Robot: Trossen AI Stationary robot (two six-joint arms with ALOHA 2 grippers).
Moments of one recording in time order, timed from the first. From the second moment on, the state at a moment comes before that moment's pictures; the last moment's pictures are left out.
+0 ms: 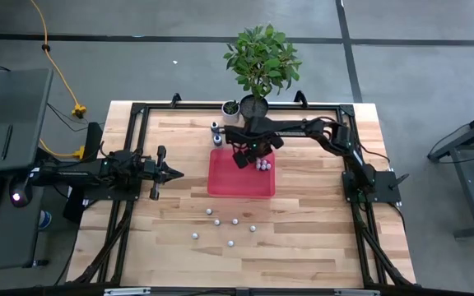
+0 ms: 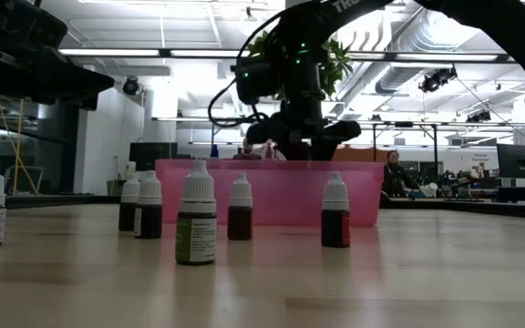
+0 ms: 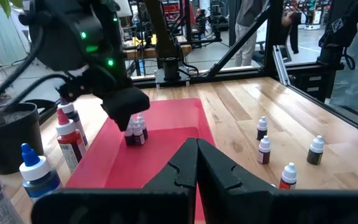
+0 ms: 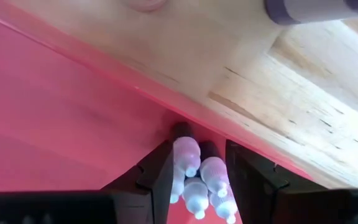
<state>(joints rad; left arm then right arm) 0.01 0.08 0.03 0.00 0.07 0.10 -0.25 2.19 1.82 -1.23 0.06 0.85</state>
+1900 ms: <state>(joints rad) 0.01 0.08 0.03 0.00 0.07 0.10 0.31 1.93 1.82 -1.21 0.02 0.34</state>
